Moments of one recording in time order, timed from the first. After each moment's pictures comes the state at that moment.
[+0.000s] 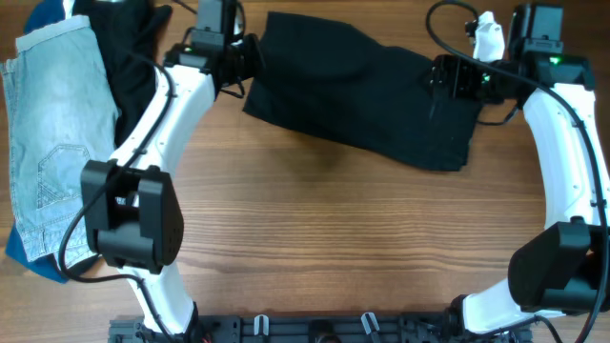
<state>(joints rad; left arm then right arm) -0.21 1.98 1.65 -0.56 0.15 -0.53 -0.09 1.72 1.56 -0.92 -0.40 0.00</state>
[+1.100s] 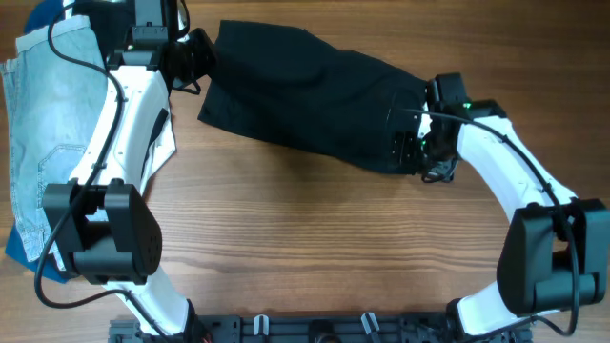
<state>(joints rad) -0.04 1.90 1.65 -0.67 0.16 -0.53 0.12 1.72 1.12 -0.88 -0.18 0.36</state>
